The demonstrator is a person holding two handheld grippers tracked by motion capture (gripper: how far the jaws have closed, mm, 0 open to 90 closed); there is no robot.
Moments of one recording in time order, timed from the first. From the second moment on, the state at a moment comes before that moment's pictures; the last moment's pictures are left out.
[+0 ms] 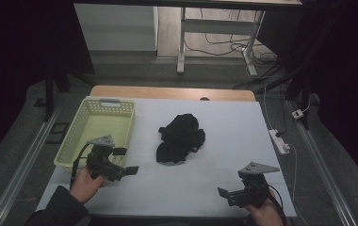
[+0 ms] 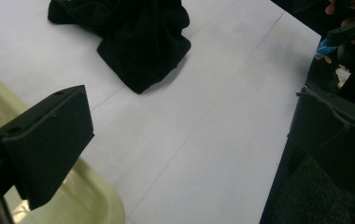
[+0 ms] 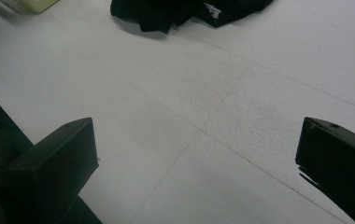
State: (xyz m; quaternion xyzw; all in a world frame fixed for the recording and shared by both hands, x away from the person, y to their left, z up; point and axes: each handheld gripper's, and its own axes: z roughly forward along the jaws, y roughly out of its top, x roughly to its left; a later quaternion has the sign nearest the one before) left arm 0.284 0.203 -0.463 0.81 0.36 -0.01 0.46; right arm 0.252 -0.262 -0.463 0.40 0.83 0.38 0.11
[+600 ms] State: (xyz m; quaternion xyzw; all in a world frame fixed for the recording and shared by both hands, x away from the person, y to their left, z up) left arm 0.257 0.230 -0.470 0.80 0.38 0.00 0.46; right arm 0.252 -0.263 -0.462 0.41 0.82 0.38 0.11
